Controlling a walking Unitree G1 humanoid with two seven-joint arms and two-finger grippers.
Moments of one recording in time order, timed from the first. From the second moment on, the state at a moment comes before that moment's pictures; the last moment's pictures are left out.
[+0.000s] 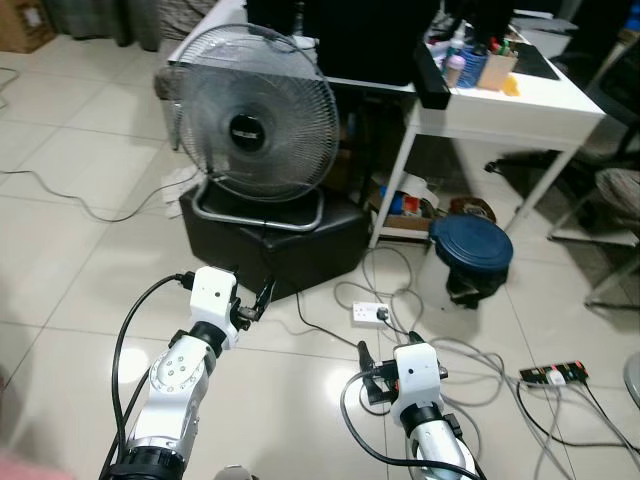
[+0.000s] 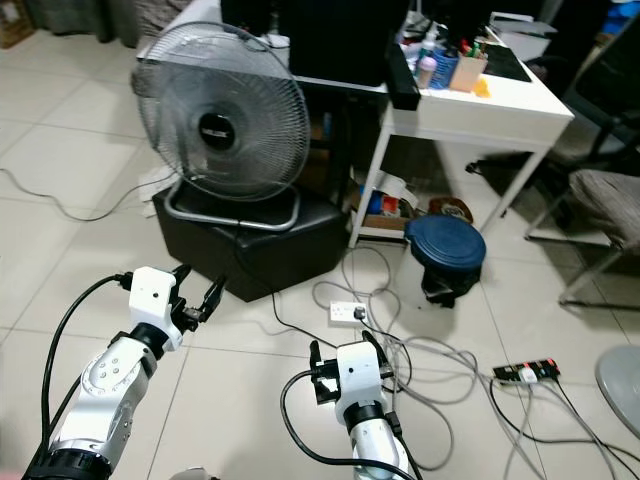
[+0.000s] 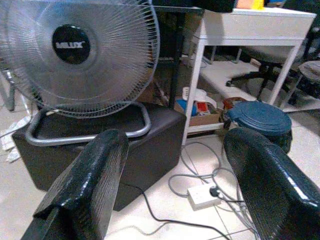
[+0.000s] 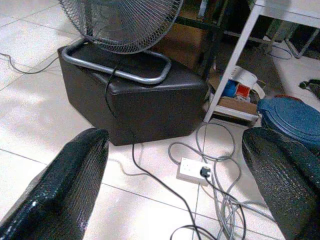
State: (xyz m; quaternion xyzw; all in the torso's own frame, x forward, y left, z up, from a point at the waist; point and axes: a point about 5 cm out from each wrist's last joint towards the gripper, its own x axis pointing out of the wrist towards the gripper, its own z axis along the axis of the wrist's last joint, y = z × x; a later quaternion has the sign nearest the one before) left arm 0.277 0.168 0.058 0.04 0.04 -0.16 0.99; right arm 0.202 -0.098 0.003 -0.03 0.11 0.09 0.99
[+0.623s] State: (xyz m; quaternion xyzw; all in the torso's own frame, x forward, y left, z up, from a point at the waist) left arm 0.277 0.165 0.057 0.04 0.05 -0.16 0.99; right arm 0.276 -0.158 0.037 -0.04 0.10 0.08 0.99
